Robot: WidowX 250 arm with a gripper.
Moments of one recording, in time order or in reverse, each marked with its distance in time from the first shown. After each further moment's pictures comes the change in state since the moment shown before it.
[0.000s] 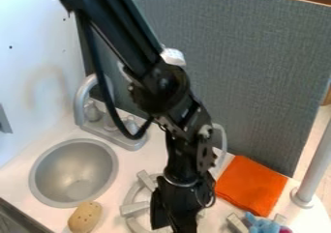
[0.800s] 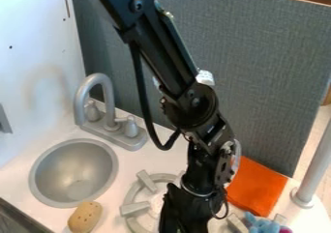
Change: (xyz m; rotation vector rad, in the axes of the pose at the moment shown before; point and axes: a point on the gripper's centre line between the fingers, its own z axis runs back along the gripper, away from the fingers) arm 0.015 0.006 -0.019 0.037 0.098 0.048
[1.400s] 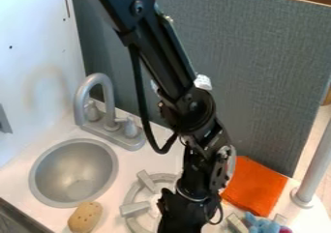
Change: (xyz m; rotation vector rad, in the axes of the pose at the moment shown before) arm -0.012 -0.002 -0.006 -0.015 0.053 -0.001
